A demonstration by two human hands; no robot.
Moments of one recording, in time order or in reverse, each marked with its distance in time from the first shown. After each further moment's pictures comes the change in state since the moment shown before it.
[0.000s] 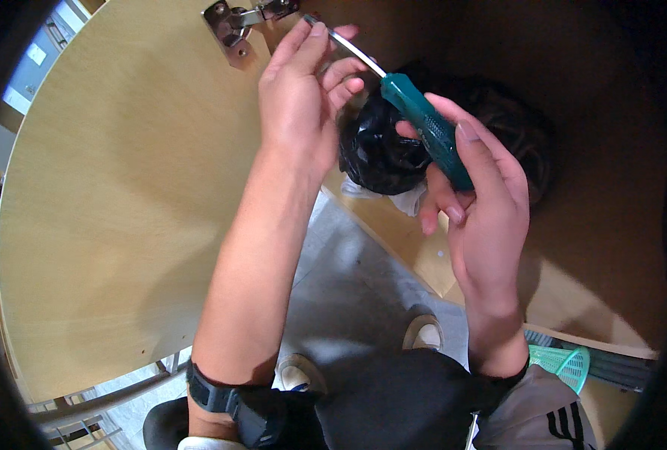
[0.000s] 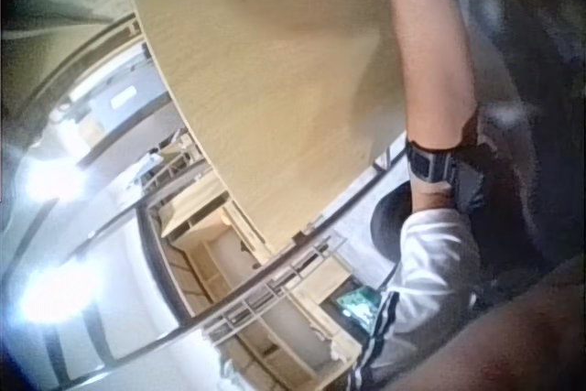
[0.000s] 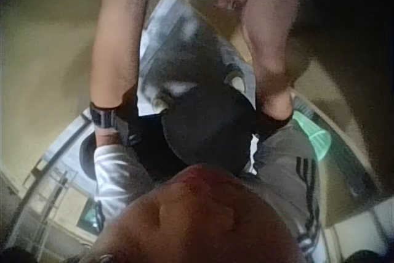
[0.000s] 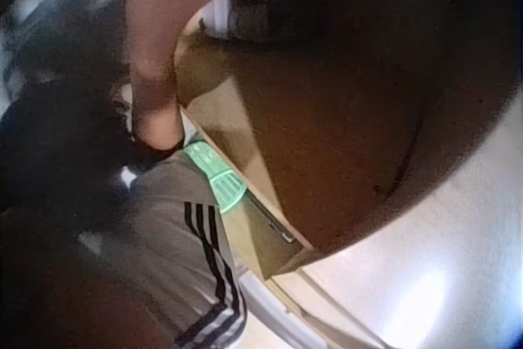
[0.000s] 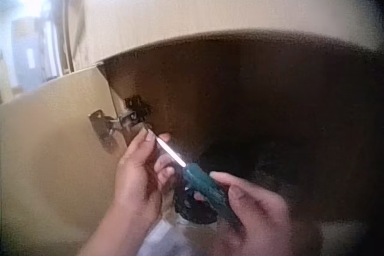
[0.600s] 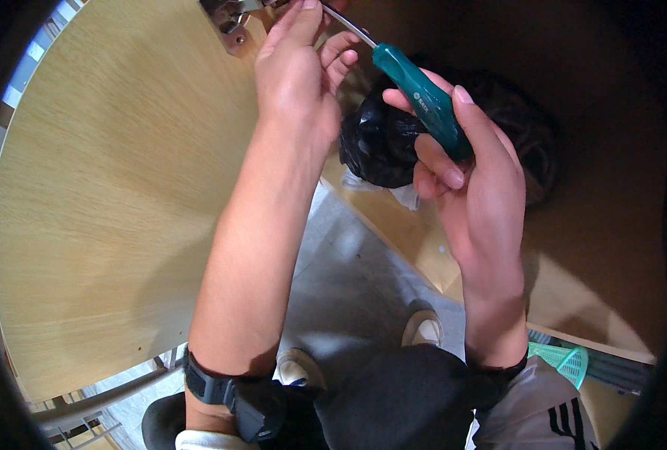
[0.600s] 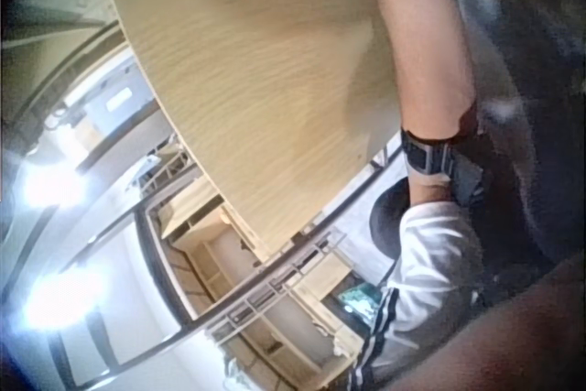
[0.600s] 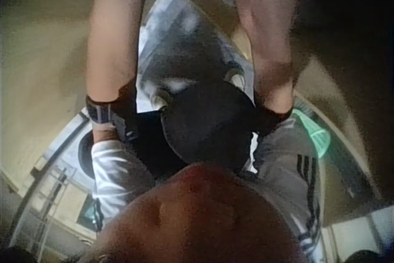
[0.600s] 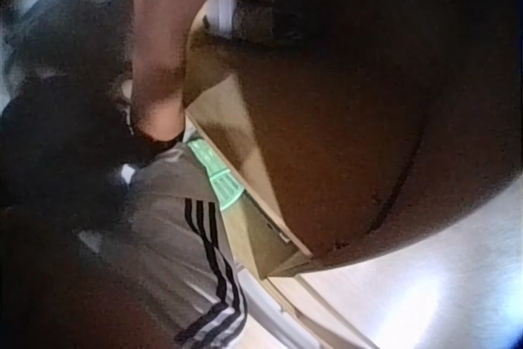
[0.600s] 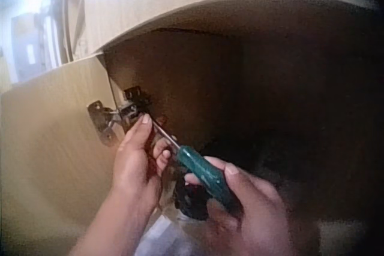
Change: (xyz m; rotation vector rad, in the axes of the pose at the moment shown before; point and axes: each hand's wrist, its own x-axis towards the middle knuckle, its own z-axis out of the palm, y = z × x) left_hand 0.015 0.006 0.002 -0.033 0.164 -0.093; right_hand 0.017 0.005 0.010 0.172 -0.055 0.118
